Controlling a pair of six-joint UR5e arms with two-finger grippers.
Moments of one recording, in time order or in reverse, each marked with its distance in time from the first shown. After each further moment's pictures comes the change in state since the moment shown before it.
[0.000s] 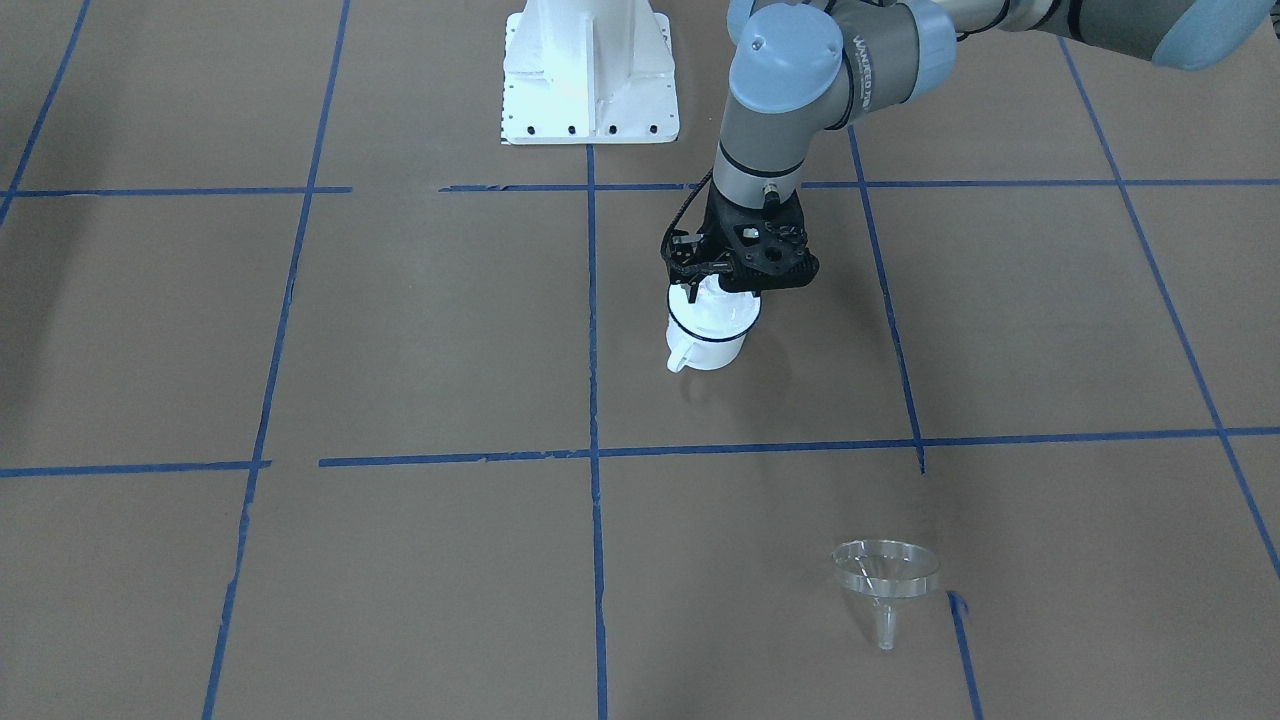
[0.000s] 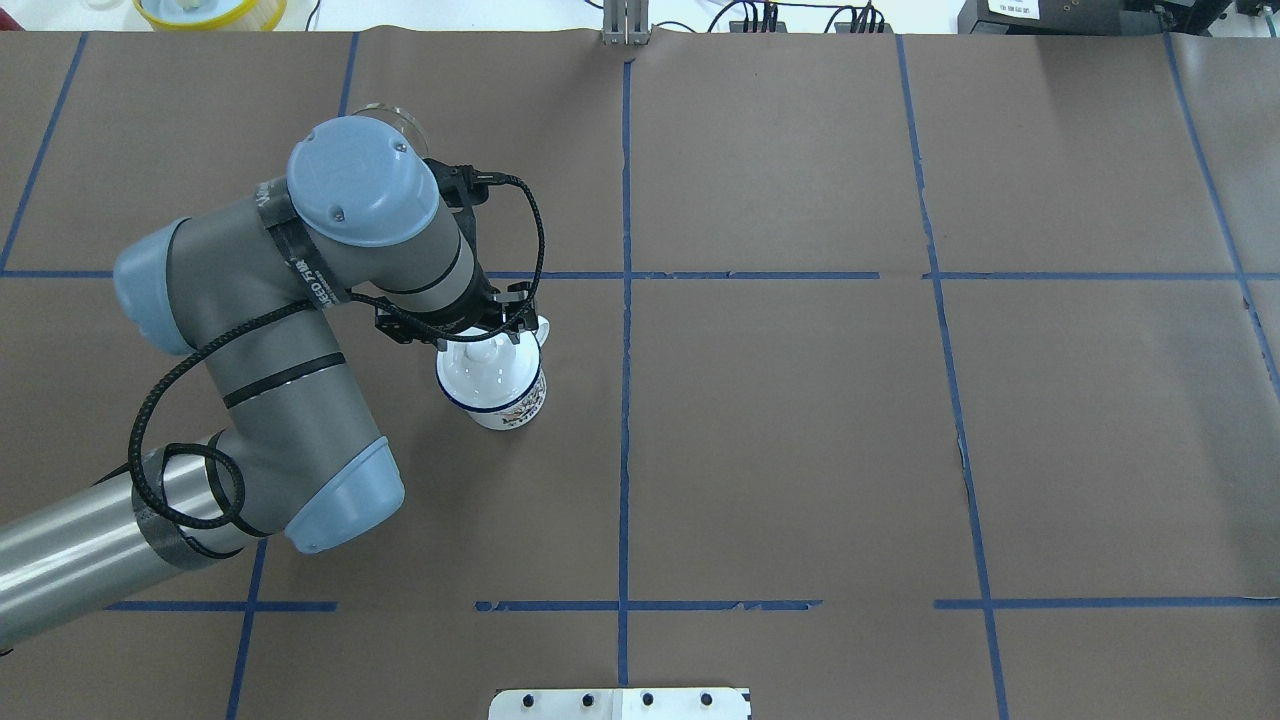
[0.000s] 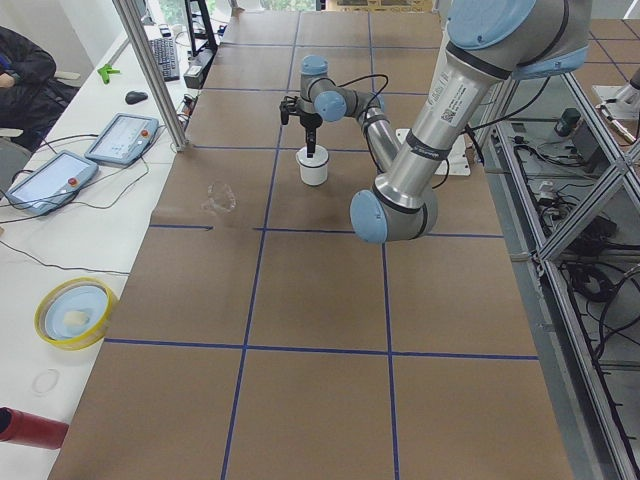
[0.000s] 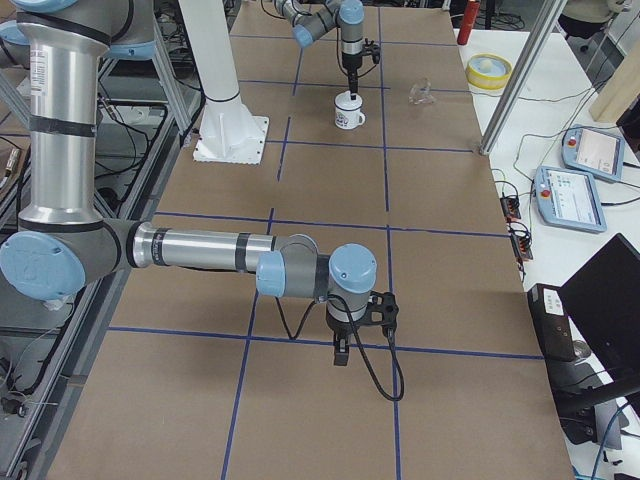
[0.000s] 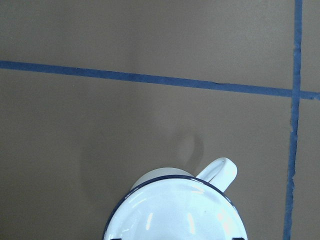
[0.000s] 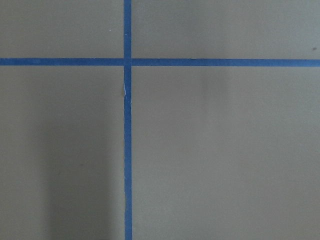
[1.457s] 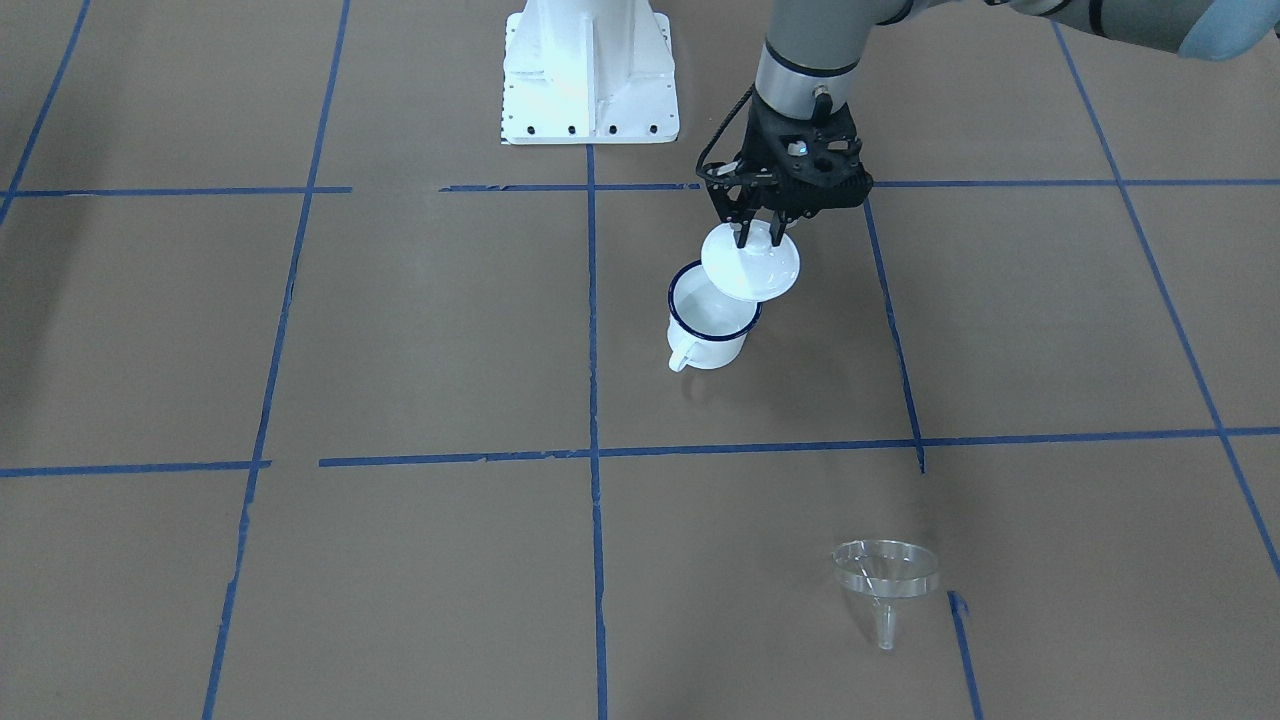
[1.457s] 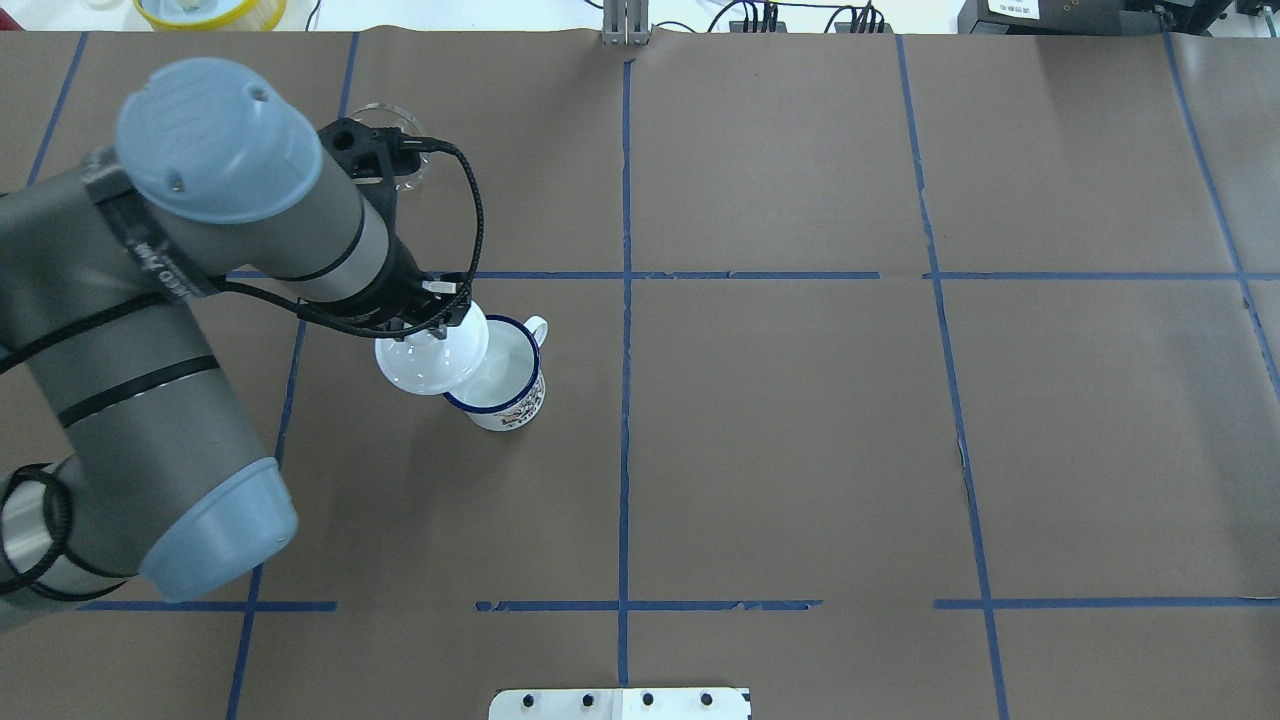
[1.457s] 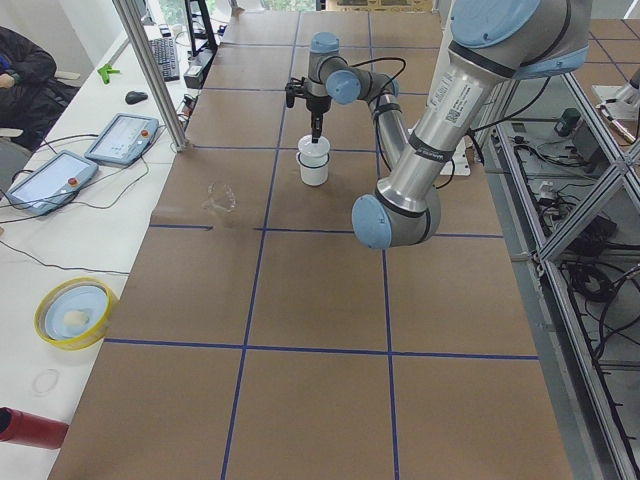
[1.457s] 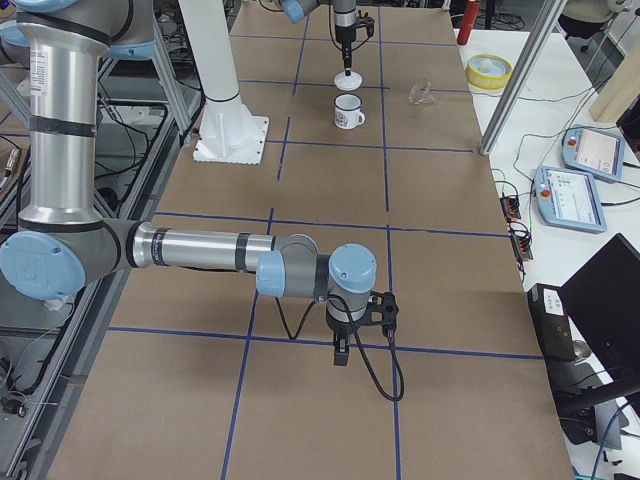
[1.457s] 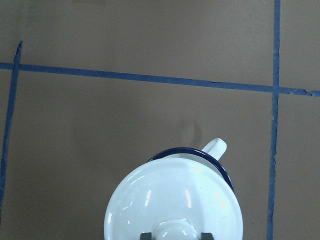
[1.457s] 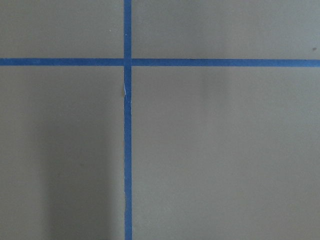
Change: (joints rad) left arm -0.049 0.093 -0.279 0.176 -0.001 0.087; right arm 0.000 0.000 0.000 0.000 0.000 0.000
